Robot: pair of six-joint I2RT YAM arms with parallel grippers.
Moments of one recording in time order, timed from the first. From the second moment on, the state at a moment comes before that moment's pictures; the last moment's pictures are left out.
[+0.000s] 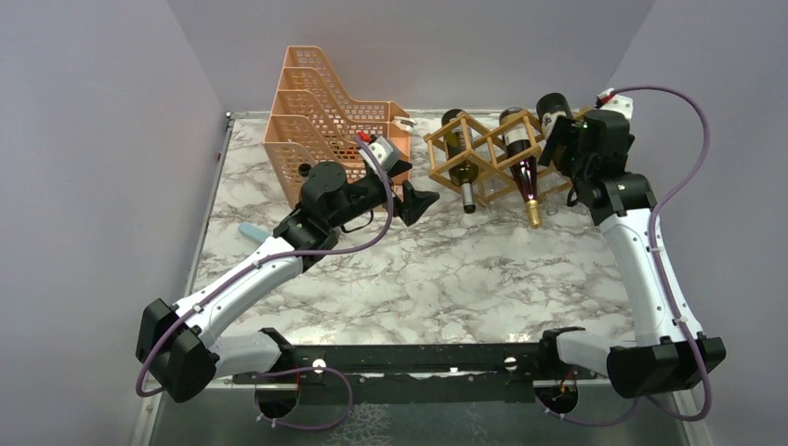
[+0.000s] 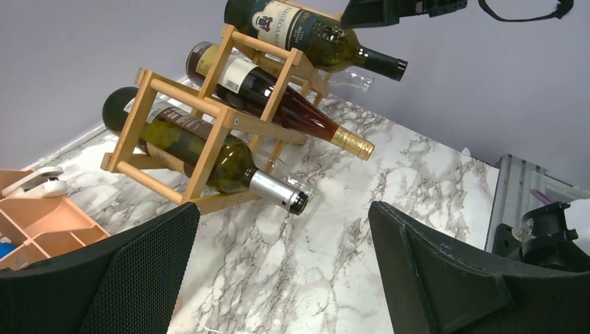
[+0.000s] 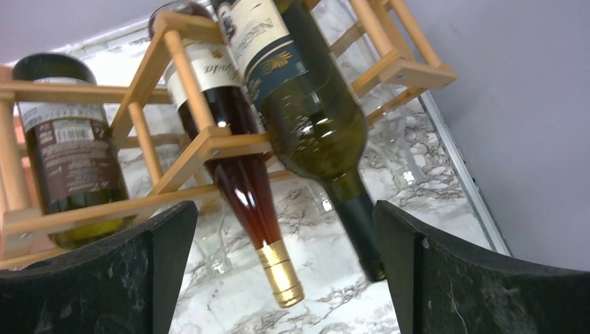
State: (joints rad) left arm -0.70 1.19 0.98 0.25 0.32 -0.12; right arm 0.16 1.19 1.36 -0.66 0.45 0.25
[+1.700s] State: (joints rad) left arm -0.87 1.07 0.90 0.27 0.14 0.08; right arm -0.30 1.35 1.18 -0.46 -0.42 0.18
